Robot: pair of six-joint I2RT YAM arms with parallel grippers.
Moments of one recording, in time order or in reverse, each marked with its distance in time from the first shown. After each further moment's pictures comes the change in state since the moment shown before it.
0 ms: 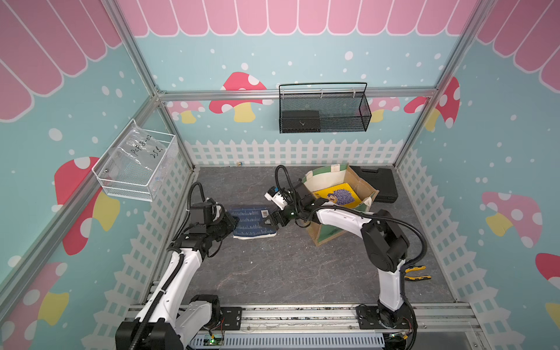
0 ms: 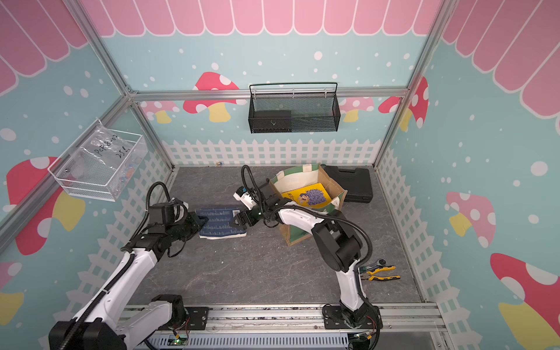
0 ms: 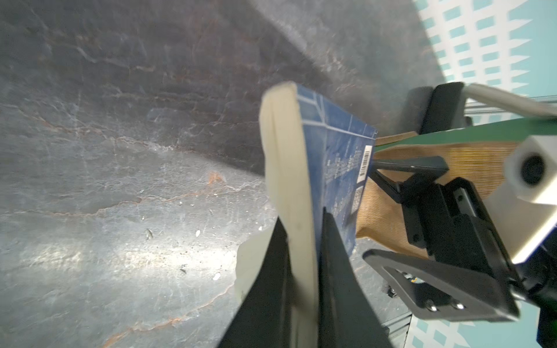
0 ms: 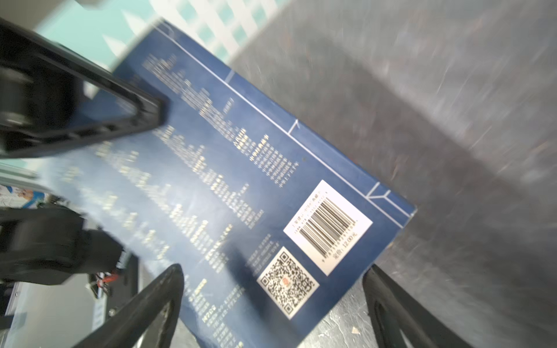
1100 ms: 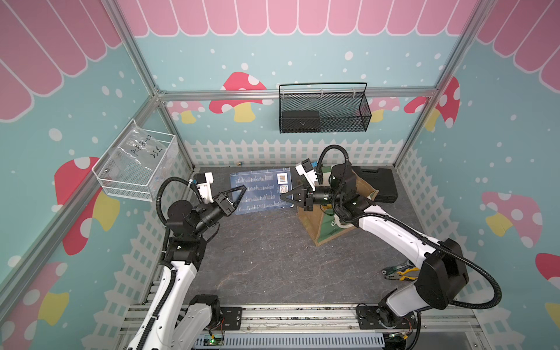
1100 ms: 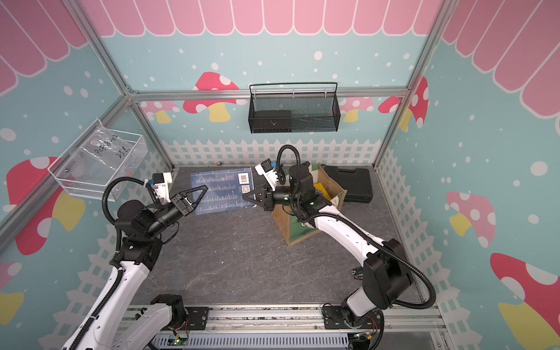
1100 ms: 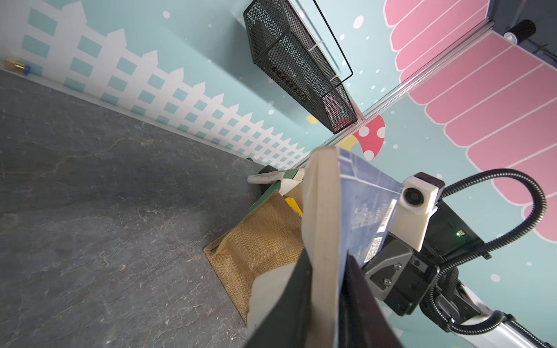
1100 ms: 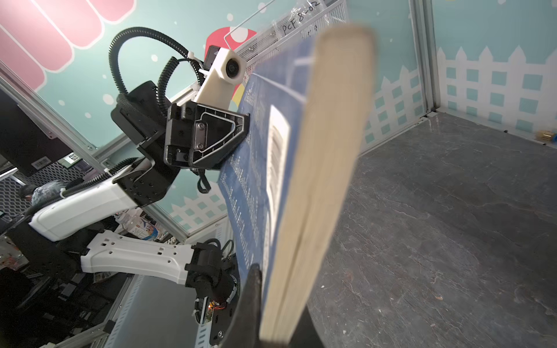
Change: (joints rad) left arm -0.011 -0.119 0.002 0.671 0.372 -0.197; right arm -0.136 -0.419 -0.207 0.327 -0.304 0.277
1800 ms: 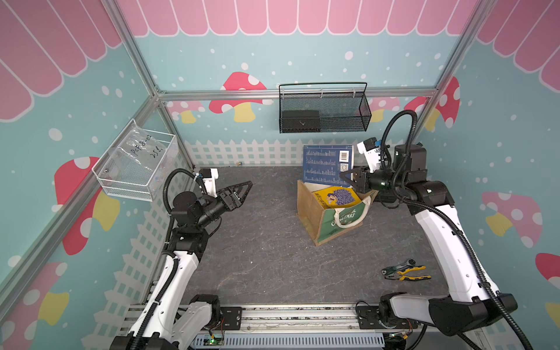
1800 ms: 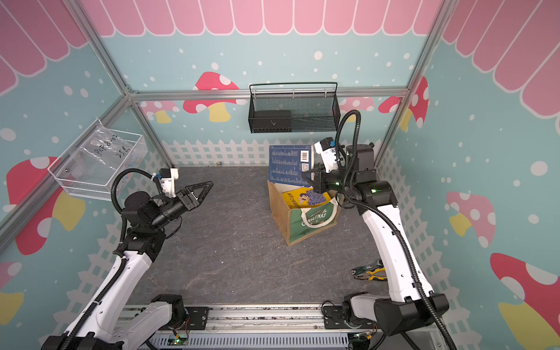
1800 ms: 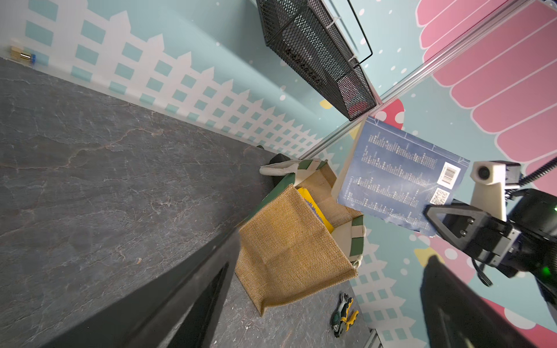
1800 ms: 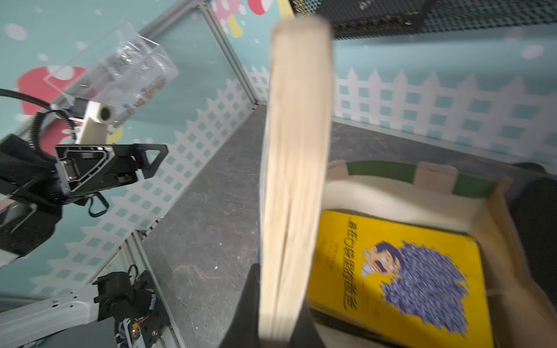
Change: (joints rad) left arm -0.007 0.105 0.053 -0.051 -0.018 0.094; right arm -0.388 -0.224 0.369 -1.011 0.362 -0.308
